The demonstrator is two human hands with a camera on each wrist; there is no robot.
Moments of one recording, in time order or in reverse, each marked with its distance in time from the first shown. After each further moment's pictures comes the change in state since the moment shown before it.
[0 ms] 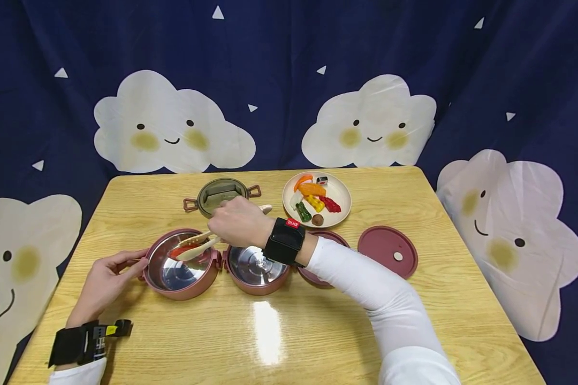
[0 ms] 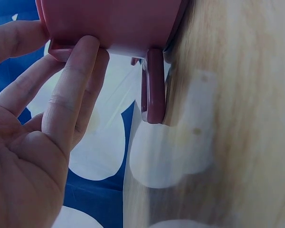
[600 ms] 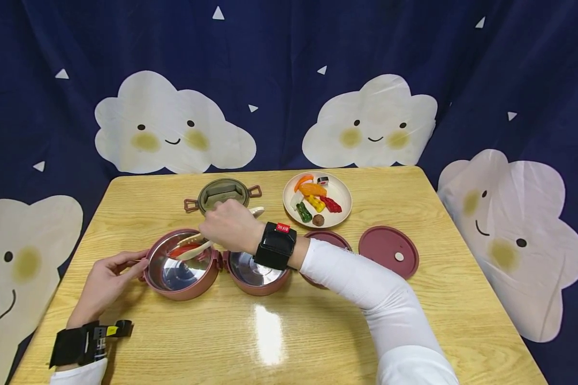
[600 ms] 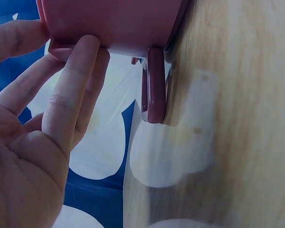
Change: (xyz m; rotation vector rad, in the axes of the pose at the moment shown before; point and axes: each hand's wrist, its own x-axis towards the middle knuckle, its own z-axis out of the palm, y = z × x) left_hand 0.000 -0.001 0.000 0.000 -0.007 -0.001; right_hand 0.007 -0.014 -0.006 -0.081 0.054 0.021
